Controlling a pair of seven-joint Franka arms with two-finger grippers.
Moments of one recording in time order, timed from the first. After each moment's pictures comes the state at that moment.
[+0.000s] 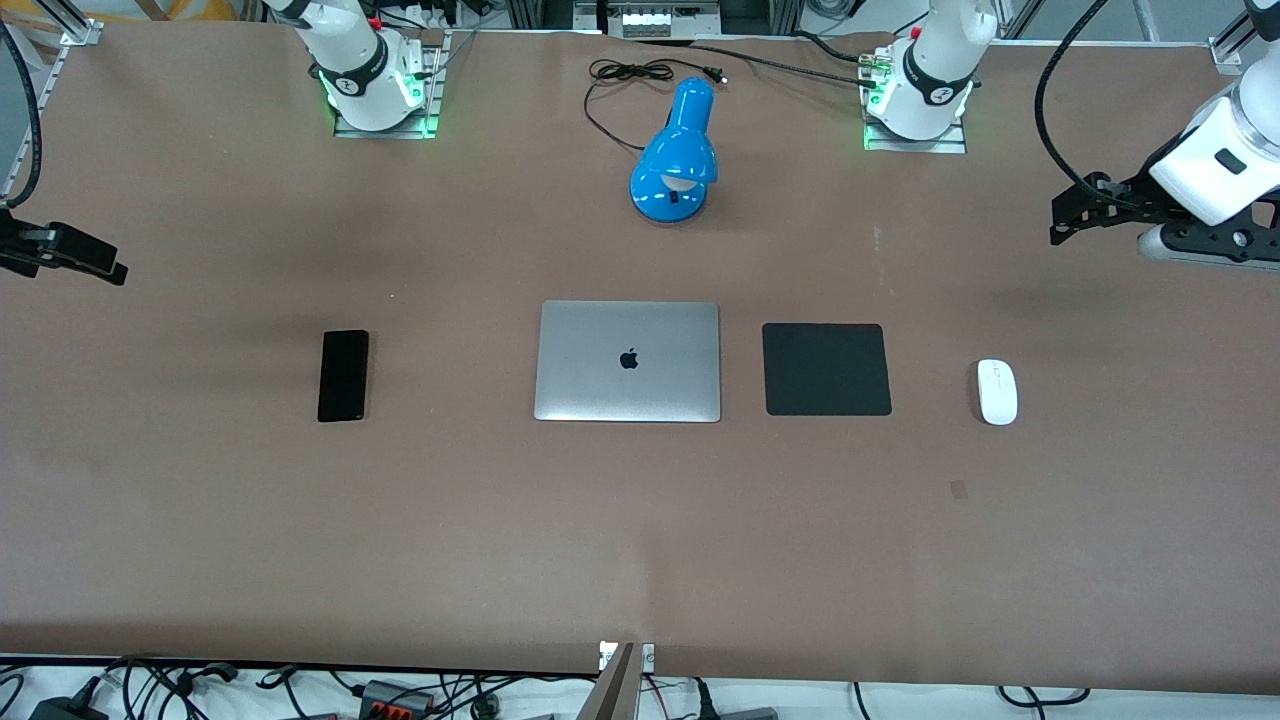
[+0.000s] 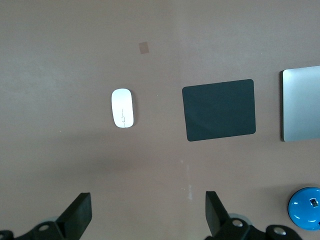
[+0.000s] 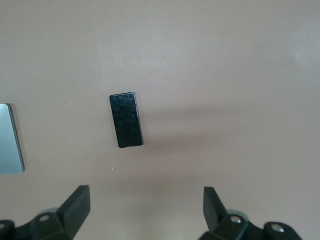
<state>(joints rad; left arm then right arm) -0.03 -0.06 -0.02 -1.70 -0.01 1.60 0.05 -0.07 0.12 -0.03 -1.49 -0.03 1.55 -0.01</state>
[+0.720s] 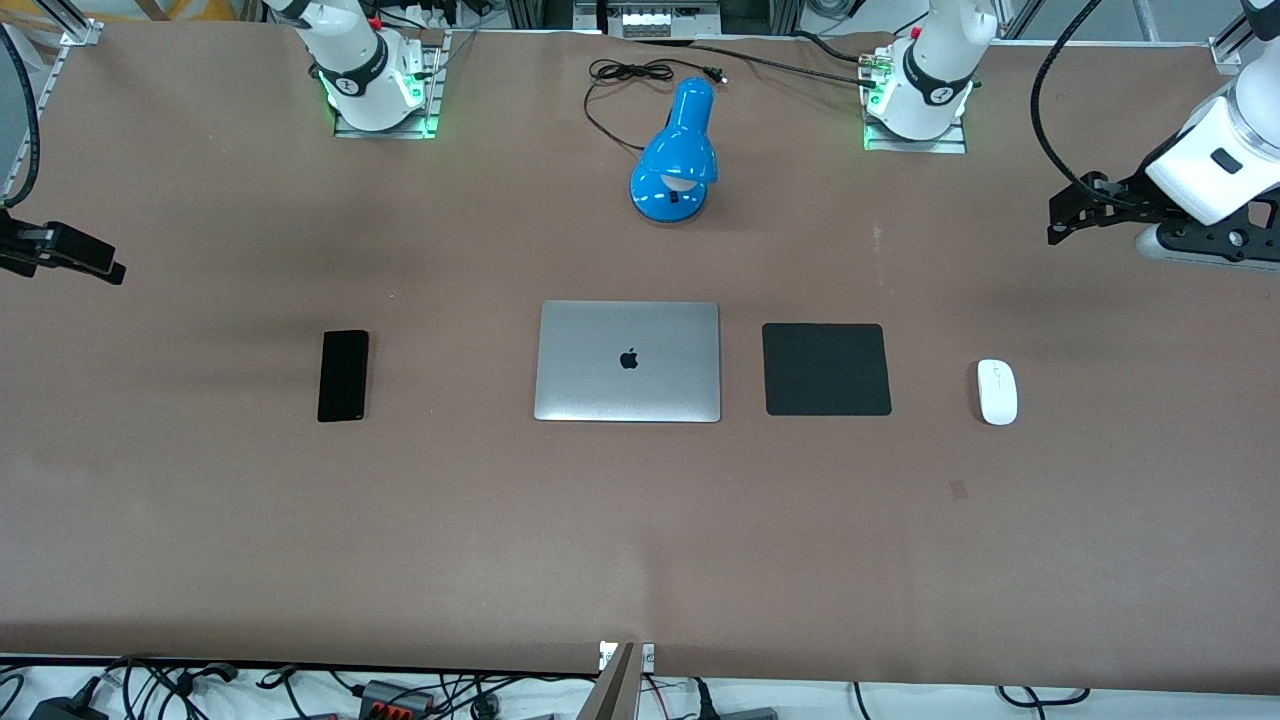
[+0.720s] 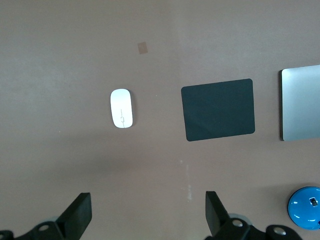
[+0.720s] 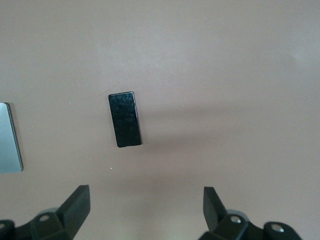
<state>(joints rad) -0.03 -0.06 -0.02 -1.70 -0.01 1.60 0.05 -0.07 0.12 -0.03 -1.49 -0.03 1.55 -0.02</state>
